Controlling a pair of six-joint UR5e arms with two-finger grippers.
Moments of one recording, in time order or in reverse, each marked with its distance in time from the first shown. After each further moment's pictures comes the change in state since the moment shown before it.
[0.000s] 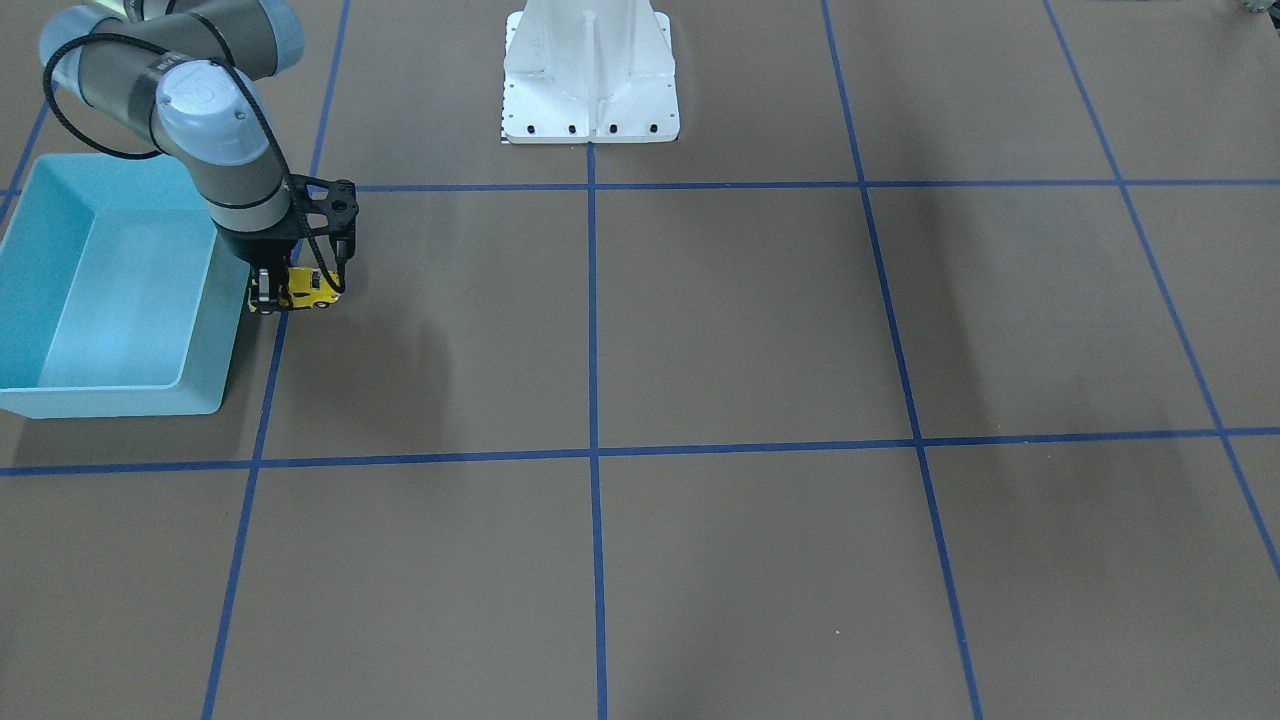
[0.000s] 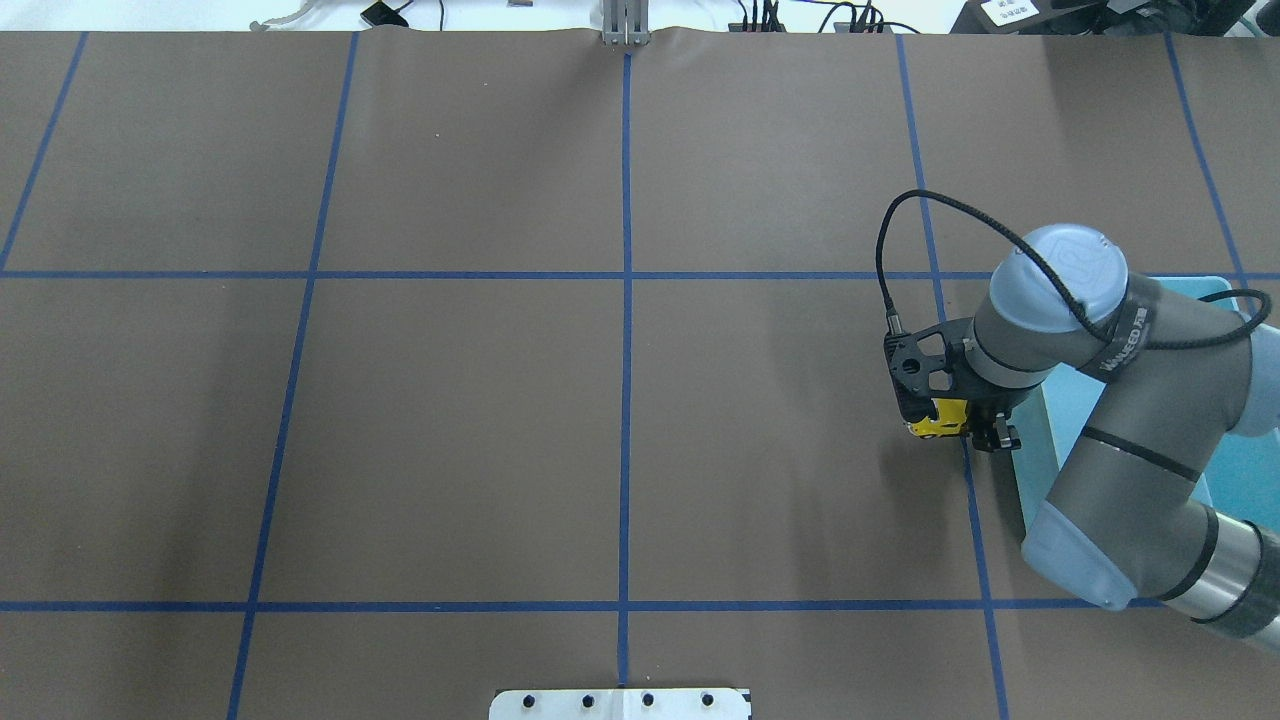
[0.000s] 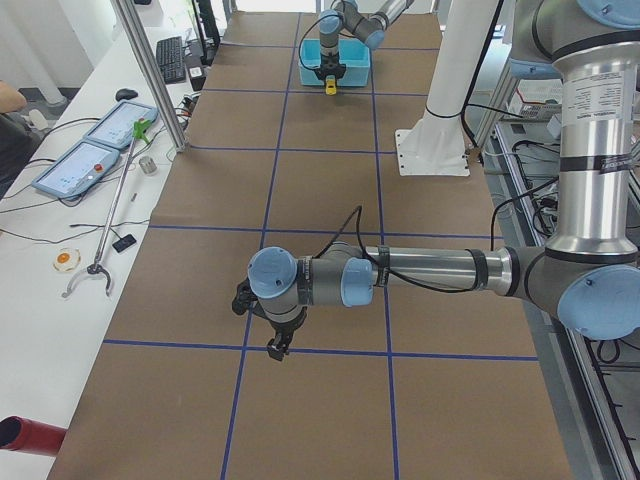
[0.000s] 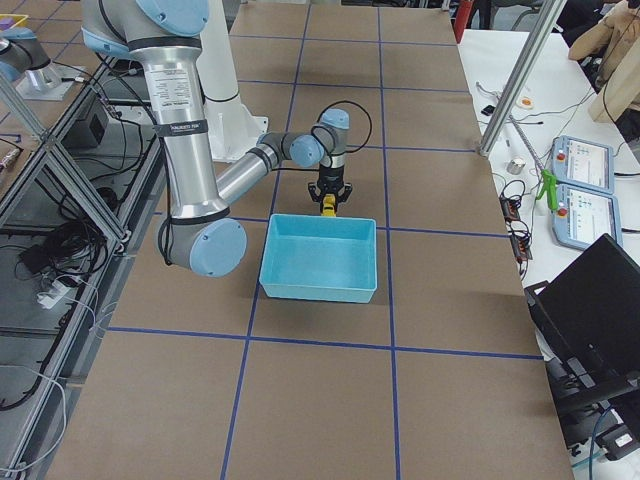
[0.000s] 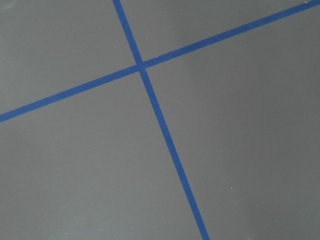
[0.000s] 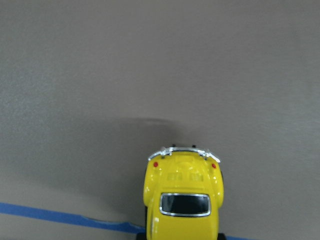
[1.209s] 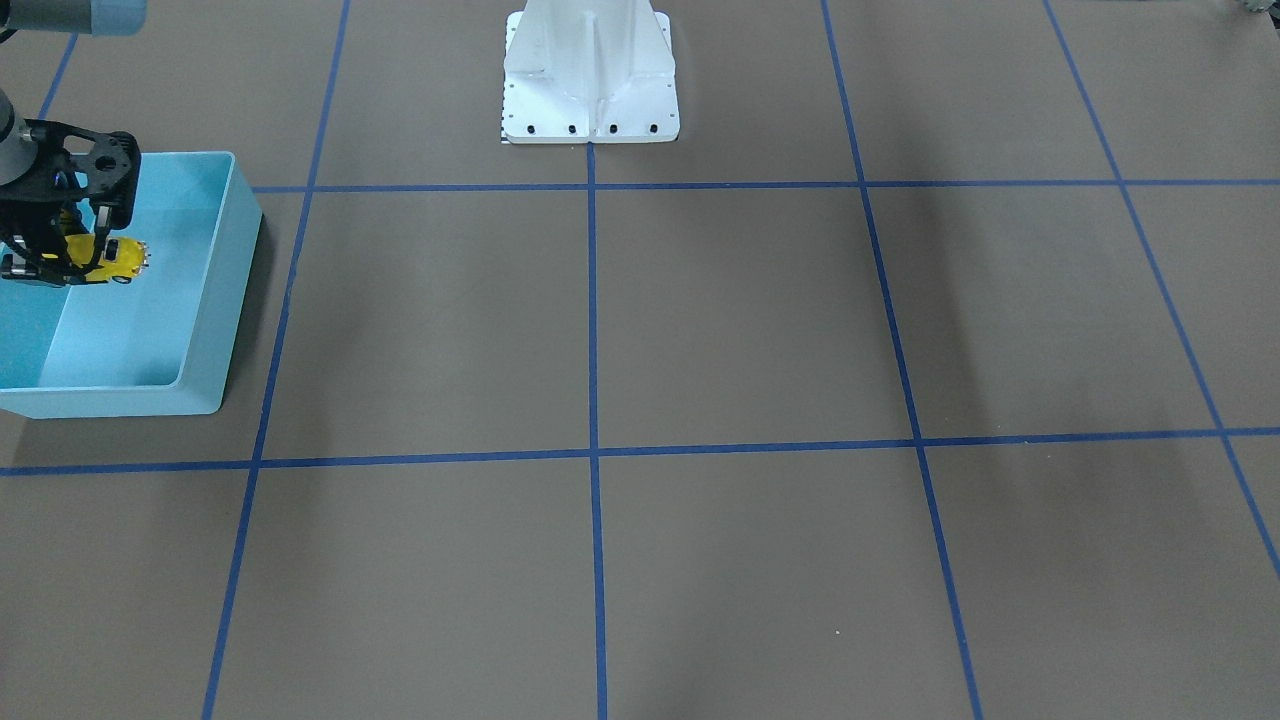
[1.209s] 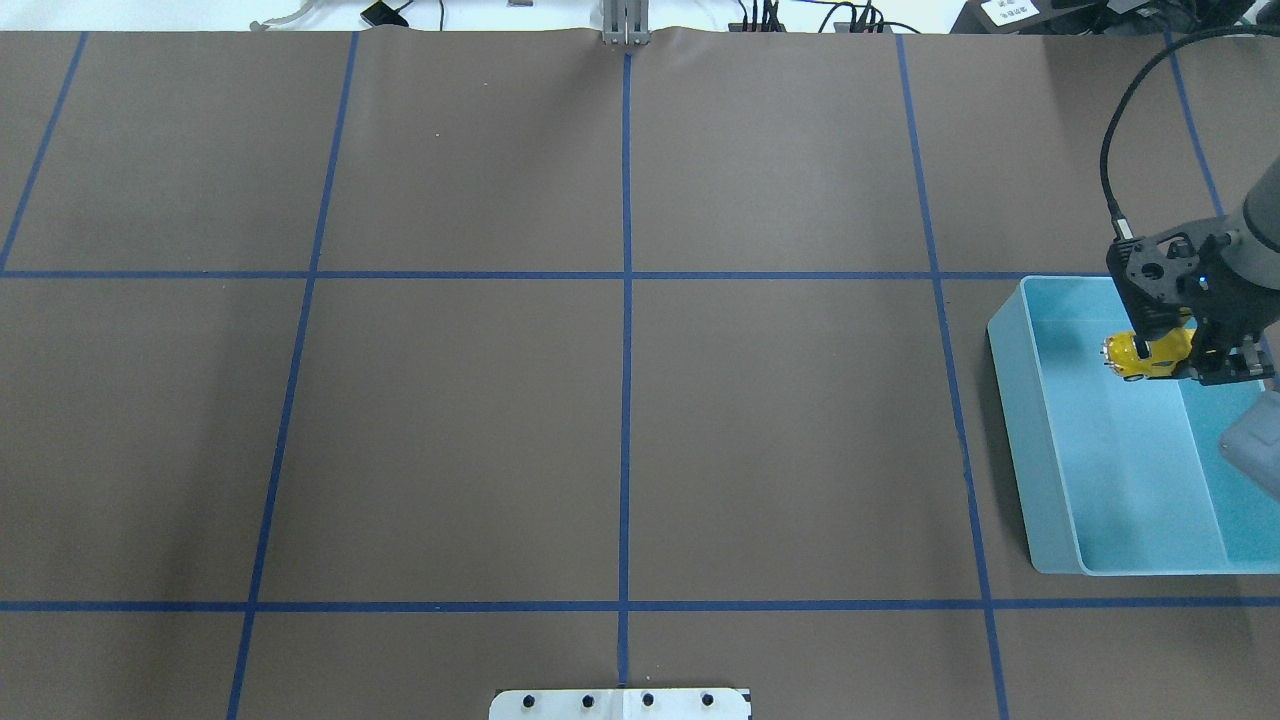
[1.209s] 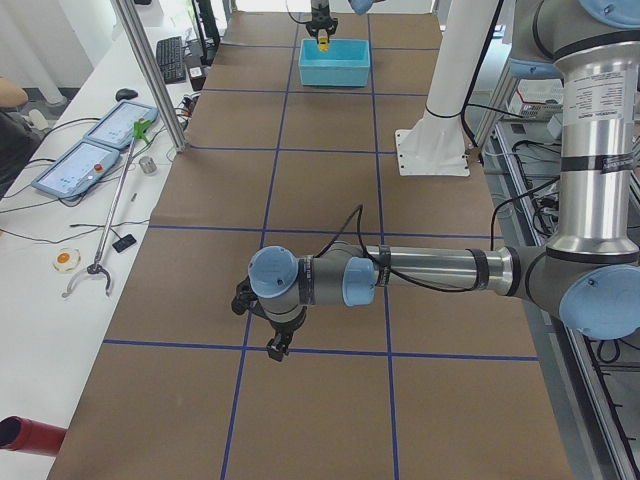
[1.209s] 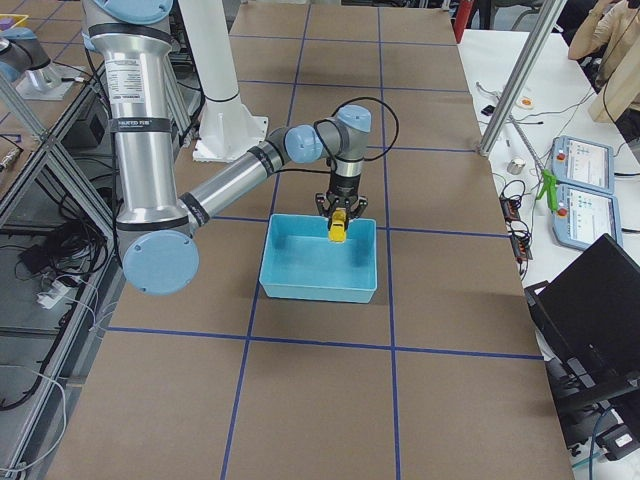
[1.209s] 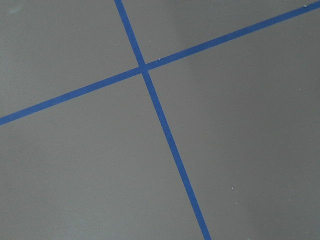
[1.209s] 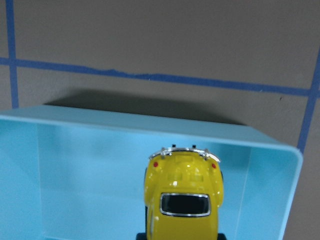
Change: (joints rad) left arm -0.010 0.001 -0.004 0.004 0.005 0.003; right arm 0.295 -0.169 0.138 -0.189 0.086 -0.311
